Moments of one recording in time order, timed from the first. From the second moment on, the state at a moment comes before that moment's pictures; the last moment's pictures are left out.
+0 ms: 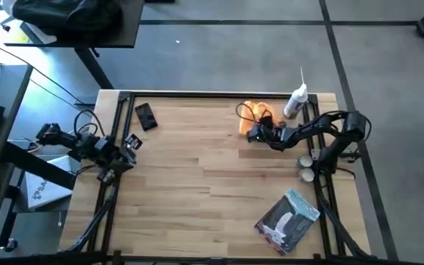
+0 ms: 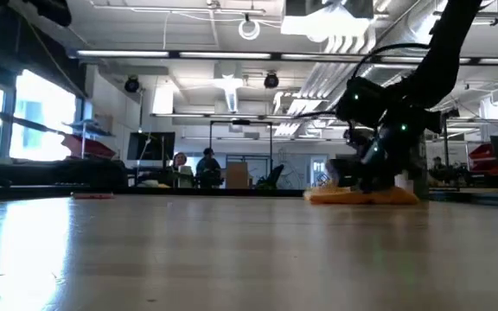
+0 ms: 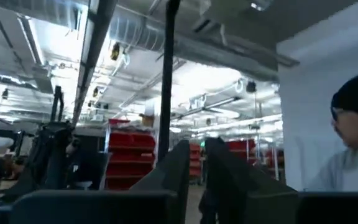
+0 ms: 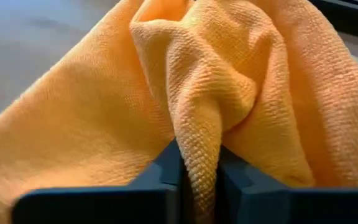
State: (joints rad) left arm -0.36 0.15 0.01 0.70 0.05 -0.07; right arm -0.28 1.69 0.54 0.21 0.65 0.61
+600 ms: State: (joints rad) left arm -0.35 0.31 0.01 0.63 -0.46 -0.19; right arm 0.08 1.71 0.54 0.76 0.36 0.18
